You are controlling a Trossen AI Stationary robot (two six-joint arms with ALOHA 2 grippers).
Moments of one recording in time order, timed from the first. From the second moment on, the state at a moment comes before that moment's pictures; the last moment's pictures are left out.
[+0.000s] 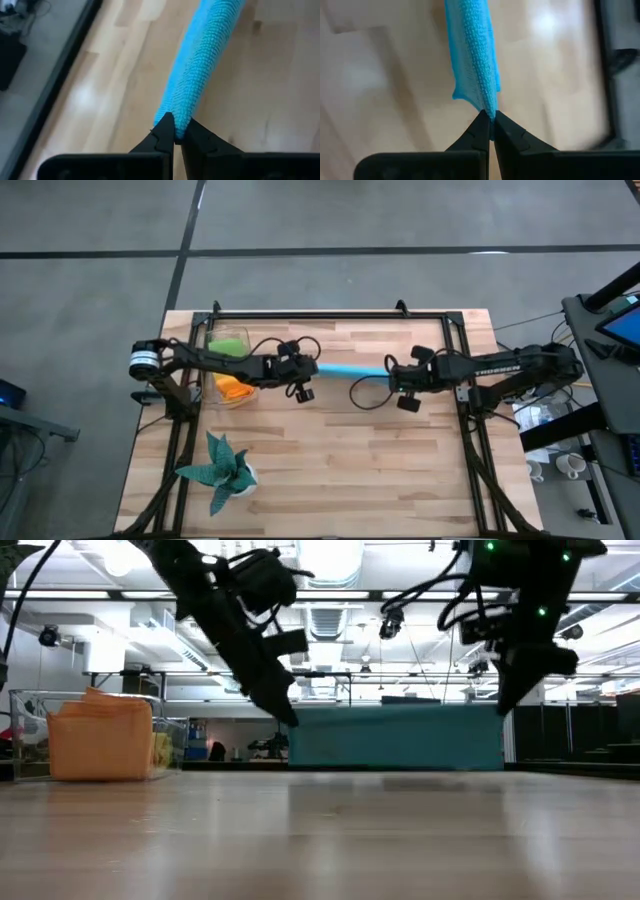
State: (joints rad) left arm 0.14 1.64 0.98 -0.17 -0.41 0.06; right arm -0.02 1.27 0.84 -0.99 0.45 0.19
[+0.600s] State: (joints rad) left arm -0.05 1.64 0.78 -0.02 -0.25 -0.18; right arm 0.22 1.41 0.78 -0.83 0.11 0.36
